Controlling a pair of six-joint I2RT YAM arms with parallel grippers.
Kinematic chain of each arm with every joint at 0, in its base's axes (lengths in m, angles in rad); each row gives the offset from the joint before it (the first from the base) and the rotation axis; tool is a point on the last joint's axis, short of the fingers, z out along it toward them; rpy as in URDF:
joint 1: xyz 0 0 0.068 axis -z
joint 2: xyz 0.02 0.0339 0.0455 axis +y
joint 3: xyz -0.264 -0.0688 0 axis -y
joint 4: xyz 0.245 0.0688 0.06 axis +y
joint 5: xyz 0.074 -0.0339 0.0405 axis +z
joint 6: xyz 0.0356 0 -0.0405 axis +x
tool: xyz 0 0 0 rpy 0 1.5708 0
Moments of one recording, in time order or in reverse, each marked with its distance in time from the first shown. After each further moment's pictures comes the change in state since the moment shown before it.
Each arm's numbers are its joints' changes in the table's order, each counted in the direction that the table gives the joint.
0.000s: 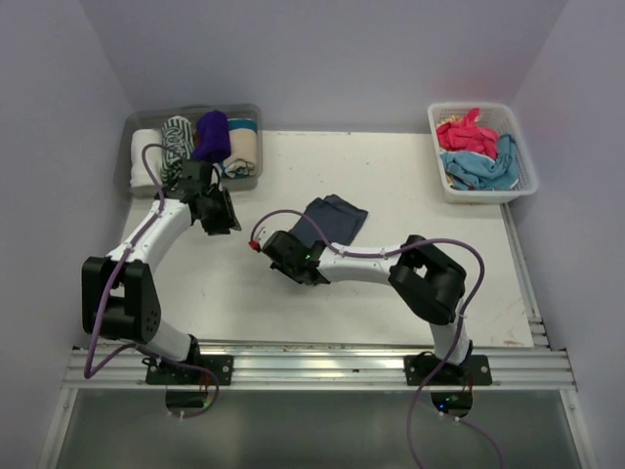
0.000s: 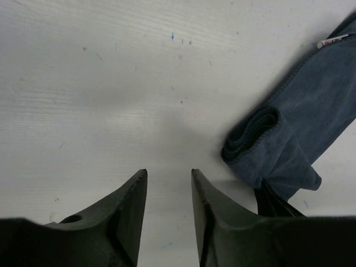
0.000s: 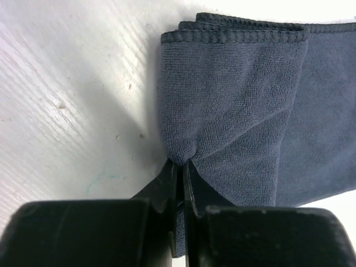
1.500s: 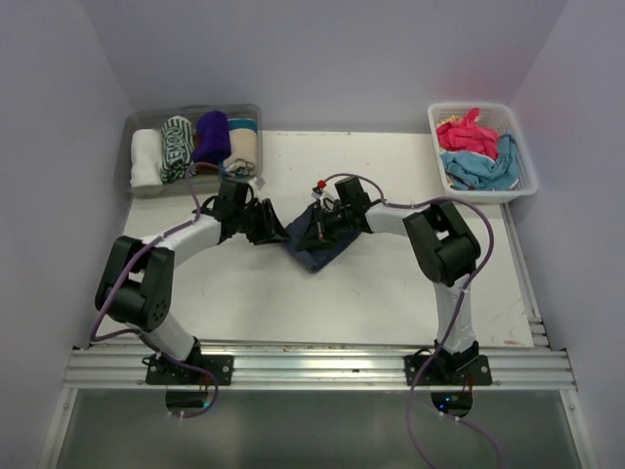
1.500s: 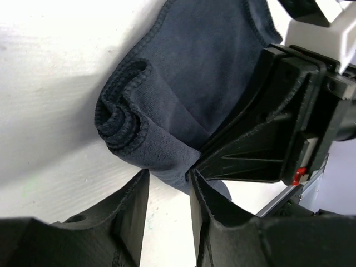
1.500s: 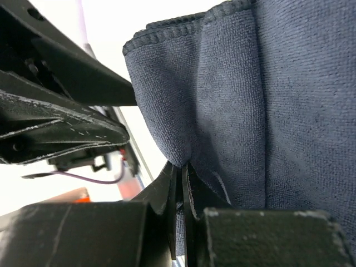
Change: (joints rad) left arm 0.196 0.104 -0.200 -0.468 -0.308 -0.194; right arm 0.541 0.115 -0.033 -0.305 1.250 0.722
